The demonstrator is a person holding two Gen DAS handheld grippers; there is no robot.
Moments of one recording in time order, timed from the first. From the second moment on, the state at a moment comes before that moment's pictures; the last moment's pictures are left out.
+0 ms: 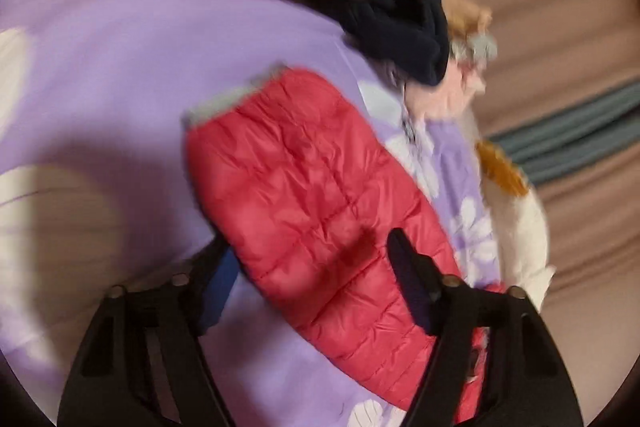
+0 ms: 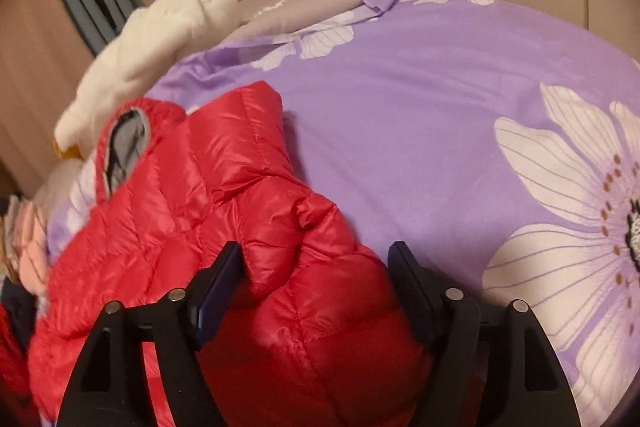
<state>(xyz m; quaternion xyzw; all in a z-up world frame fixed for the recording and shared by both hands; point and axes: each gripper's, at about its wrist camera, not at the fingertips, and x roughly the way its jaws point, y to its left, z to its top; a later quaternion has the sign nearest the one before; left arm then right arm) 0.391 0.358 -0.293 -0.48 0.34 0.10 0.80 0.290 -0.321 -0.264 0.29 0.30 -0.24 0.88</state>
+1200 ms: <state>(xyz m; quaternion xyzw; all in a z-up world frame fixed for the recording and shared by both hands) 0.377 -0.218 -0.146 -0.03 0.34 -0.15 0.93 0.188 -0.357 -0.260 0.32 0.27 -0.32 0.85</state>
